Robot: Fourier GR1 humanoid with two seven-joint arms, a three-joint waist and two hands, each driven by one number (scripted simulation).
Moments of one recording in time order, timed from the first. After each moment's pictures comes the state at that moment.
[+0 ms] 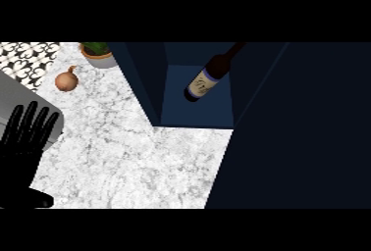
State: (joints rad) left arm 0.06 0.55 -0.08 -1.51 0.82 -0.26 -0.42; right arm 0.15 -0.86 0.79 -2.50 -0.01 -0.28 0.06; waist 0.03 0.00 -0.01
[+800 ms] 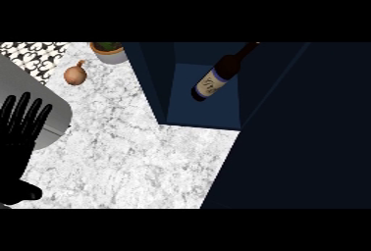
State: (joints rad) left arm 0.01 0.58 -0.04 -1.47 0.86 -0.32 -0.38; right arm -0.21 -0.55 0.71 -2.37 -0.10 -0.24 0.33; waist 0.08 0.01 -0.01
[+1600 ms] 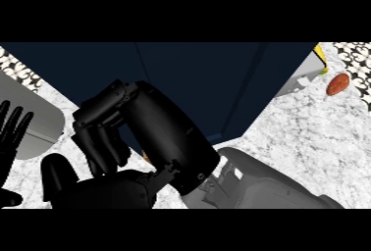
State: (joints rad) left arm 0.06 0.60 0.04 -1.41 0.87 -0.39 -0.38; right arm -0.93 -0.02 0.57 -1.72 -0.25 -0.38 0.54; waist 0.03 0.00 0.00
